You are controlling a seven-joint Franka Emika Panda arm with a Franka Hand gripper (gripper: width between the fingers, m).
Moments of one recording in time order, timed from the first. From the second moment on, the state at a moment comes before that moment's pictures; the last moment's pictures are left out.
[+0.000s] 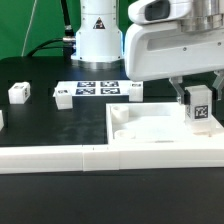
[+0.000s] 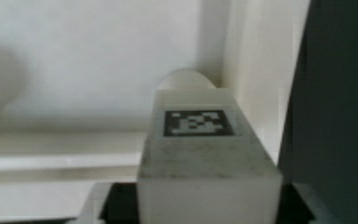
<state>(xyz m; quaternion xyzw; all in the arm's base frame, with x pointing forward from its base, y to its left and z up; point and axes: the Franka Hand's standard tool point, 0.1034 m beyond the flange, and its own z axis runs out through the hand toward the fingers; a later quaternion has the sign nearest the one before) 0.637 0.115 0.081 -1.00 0.06 -0.02 0.06</state>
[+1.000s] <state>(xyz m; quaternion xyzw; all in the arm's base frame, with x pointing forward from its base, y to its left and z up) 0.636 0.118 0.079 -0.89 0.45 0.00 0.05</state>
